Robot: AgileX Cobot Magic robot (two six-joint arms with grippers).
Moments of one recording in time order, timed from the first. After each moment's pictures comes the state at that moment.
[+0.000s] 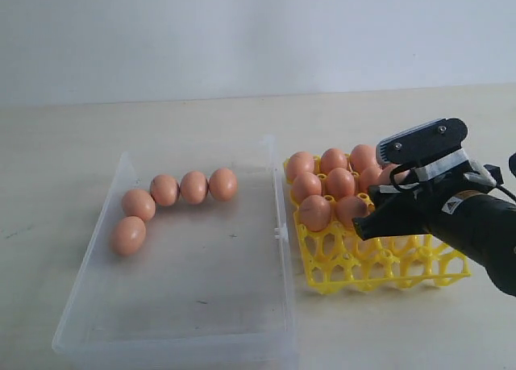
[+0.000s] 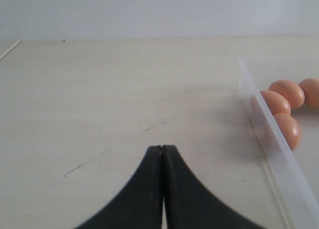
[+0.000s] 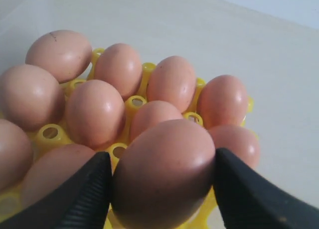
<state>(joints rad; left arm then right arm) 0.05 0.01 0.00 -0.05 0.37 0.03 0.44 1.69 -0.47 0.44 -0.60 -0.46</state>
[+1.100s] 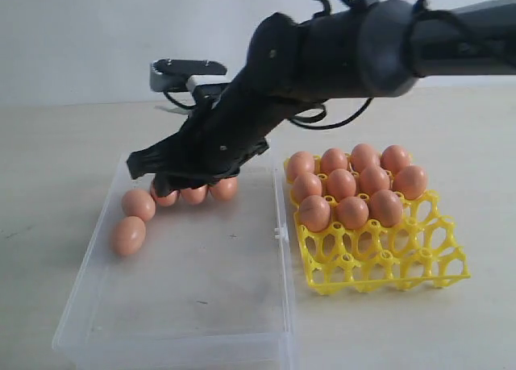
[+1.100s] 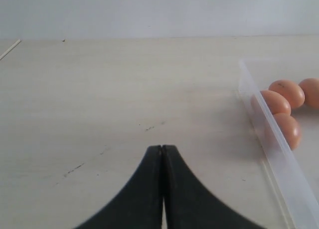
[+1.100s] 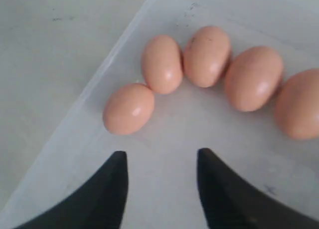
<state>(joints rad) 0.05 0.01 0.00 -0.05 0.37 0.03 0.71 2.01 -1.49 0.50 0.60 -0.19</state>
